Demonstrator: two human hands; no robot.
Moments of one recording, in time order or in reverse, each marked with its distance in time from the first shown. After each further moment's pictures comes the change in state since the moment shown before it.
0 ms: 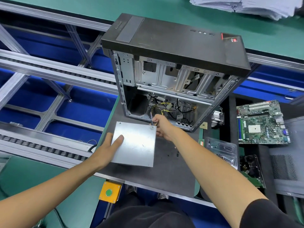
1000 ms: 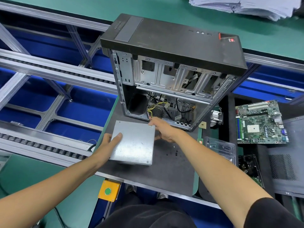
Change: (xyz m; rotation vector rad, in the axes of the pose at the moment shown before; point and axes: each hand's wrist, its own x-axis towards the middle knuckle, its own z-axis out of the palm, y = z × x) left_hand 0.013 -0.015 0.008 -0.213 0.004 -0.042; right_hand 0.000 0.015 -0.011 -0.113 -0.297 -0.136
